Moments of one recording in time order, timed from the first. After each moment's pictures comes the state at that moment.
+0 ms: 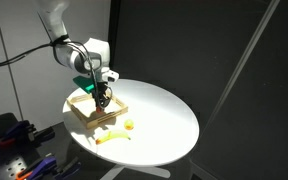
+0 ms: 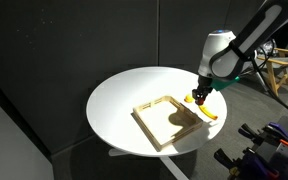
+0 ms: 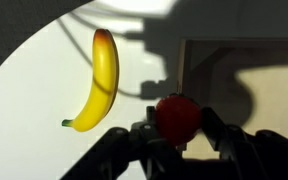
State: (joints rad) arm 0.08 0.27 -0.08 -2.47 -0.06 2.78 0.18
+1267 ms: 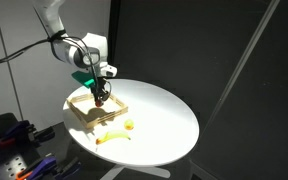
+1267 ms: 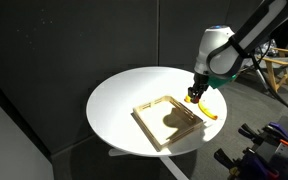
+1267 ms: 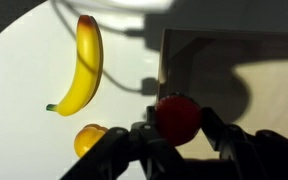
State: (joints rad) arm 0.08 0.24 -0.03 -2.46 -0.06 2.76 0.18
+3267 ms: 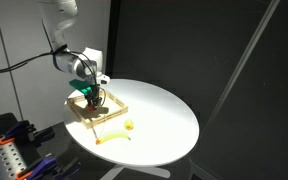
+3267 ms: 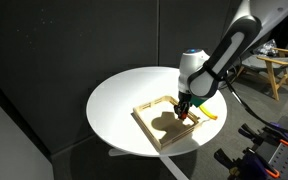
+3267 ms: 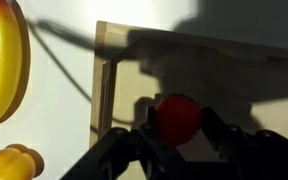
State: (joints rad) arm 0.17 0.50 0.01 -2.29 -0.06 2.77 0.22
